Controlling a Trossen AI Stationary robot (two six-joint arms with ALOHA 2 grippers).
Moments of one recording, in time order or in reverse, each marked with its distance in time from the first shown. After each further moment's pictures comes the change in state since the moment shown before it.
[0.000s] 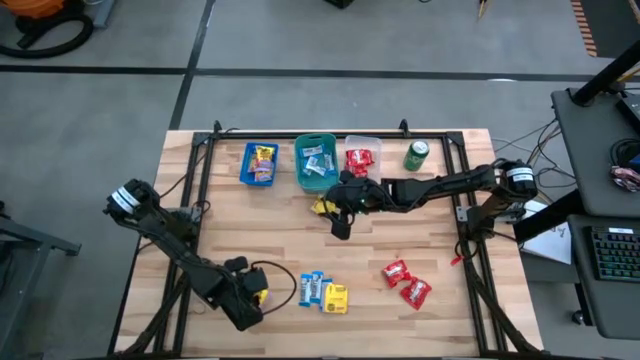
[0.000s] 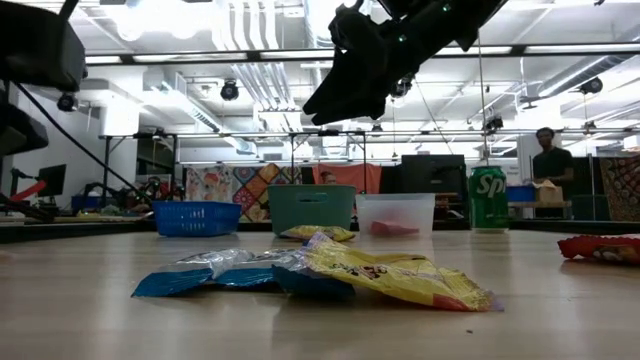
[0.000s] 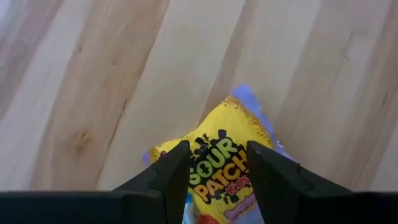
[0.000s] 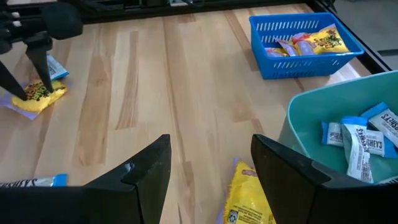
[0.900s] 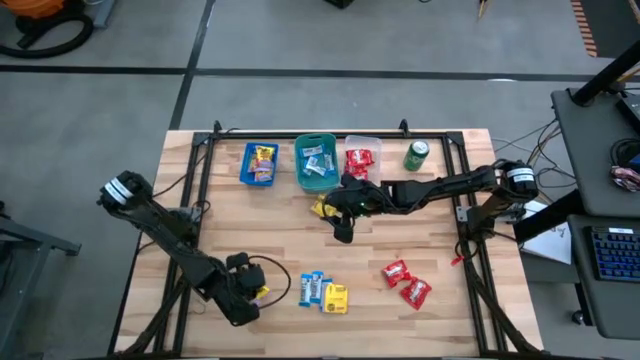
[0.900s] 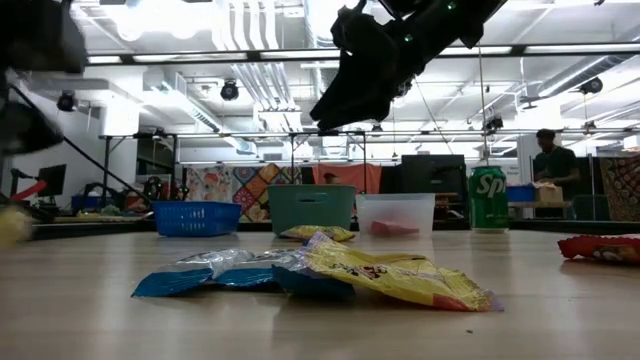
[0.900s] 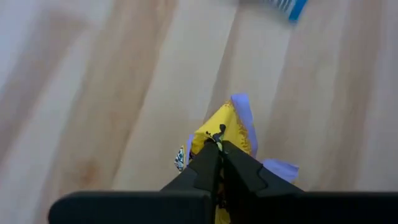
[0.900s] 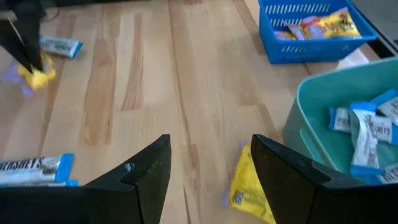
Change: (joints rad) left arm 0.000 -0.111 -0.104 0.132 -0.071 0.088; right arm 0.018 -0.009 0.000 -0.060 -0.005 0.000
